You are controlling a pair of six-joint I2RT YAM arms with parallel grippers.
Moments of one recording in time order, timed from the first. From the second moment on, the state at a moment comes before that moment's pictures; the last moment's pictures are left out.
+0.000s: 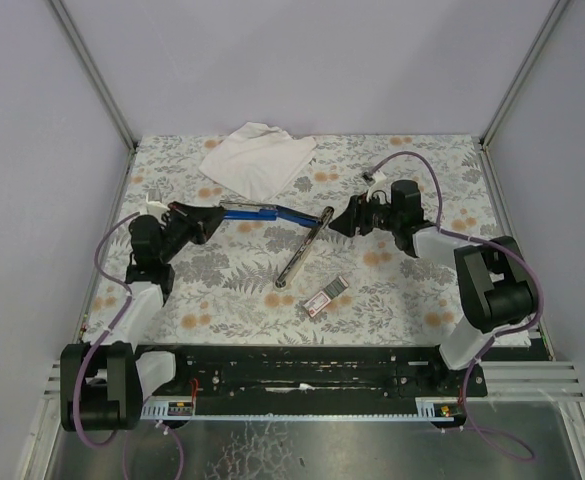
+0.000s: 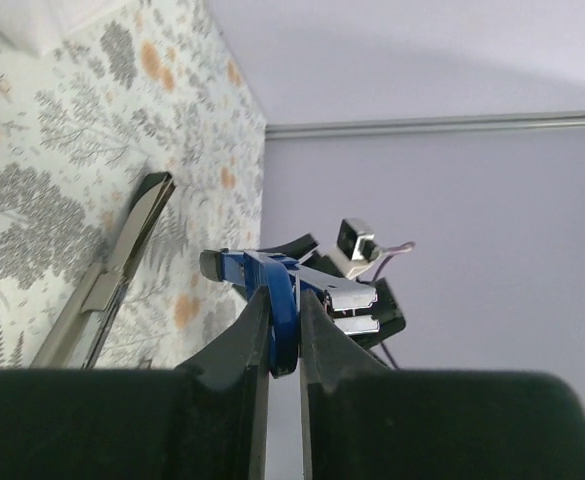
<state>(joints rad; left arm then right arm) 0.05 1.10 0.49 0.49 0.59 -1.37 0.27 1.69 0.84 0.39 -0.70 0.26</state>
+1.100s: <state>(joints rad) -0.29 1.14 0.06 0.82 -0.06 -1.28 0.27 1.38 0.65 0.45 -0.69 0.35</state>
